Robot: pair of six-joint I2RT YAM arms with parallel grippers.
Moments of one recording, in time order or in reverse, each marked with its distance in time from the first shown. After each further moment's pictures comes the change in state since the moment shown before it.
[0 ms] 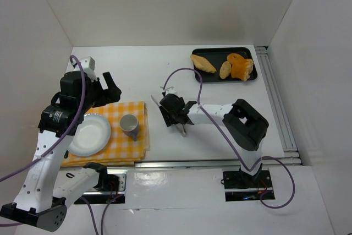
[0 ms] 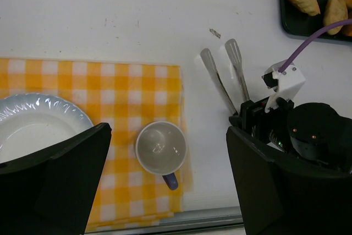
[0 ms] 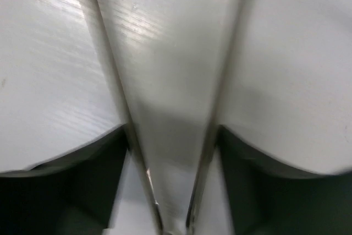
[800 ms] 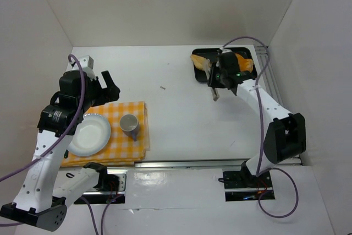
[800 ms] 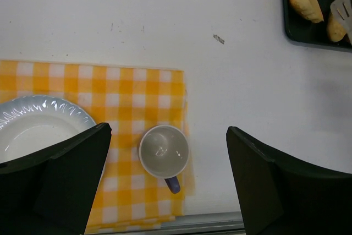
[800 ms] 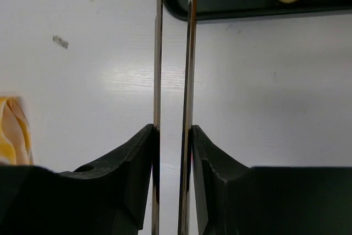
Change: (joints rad) left arm 0.000 0.003 0.014 -0.001 -0.027 0.000; right arm -0.527 -0.337 0.126 -0.233 -0.247 -0.008
